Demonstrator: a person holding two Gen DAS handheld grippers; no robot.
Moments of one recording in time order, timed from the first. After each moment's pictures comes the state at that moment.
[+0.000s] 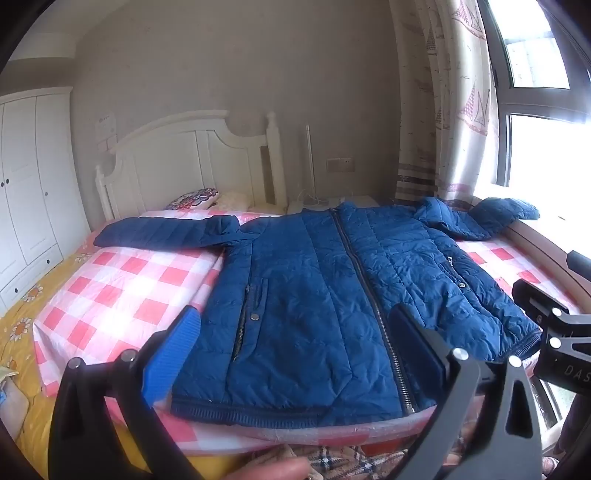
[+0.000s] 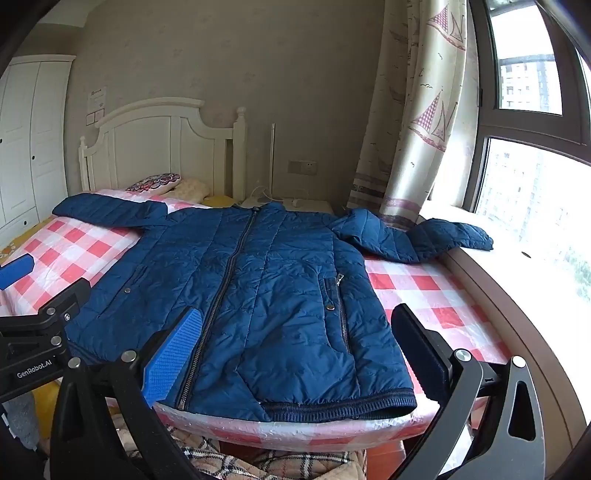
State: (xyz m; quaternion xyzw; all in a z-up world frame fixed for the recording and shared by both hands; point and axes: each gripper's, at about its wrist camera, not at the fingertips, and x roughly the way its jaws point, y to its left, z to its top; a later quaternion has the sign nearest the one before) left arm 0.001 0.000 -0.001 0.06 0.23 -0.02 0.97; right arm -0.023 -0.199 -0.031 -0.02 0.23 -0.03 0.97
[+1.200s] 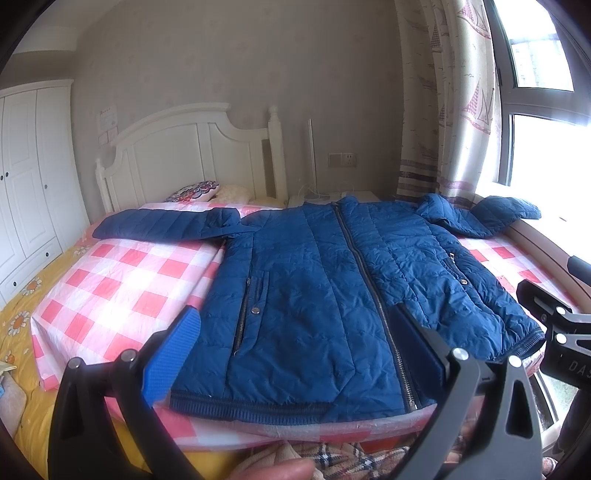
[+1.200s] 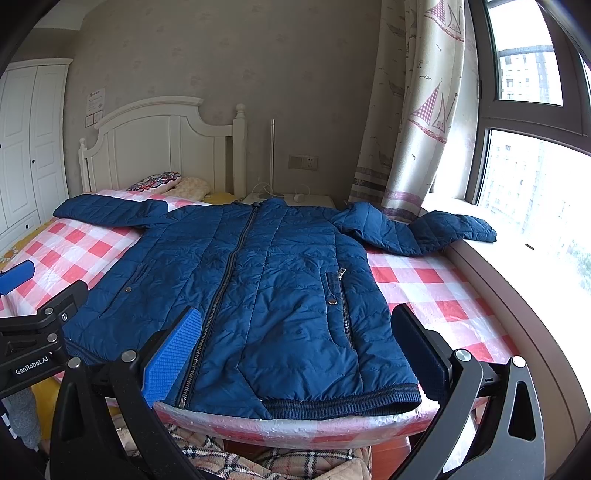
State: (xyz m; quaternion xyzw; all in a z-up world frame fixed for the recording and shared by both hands) left arm 0.002 0.005 -0.005 0.05 0.23 -0.01 0.97; right arm -0.019 -0.200 -0.037 -0.02 0.24 -0.03 0.97
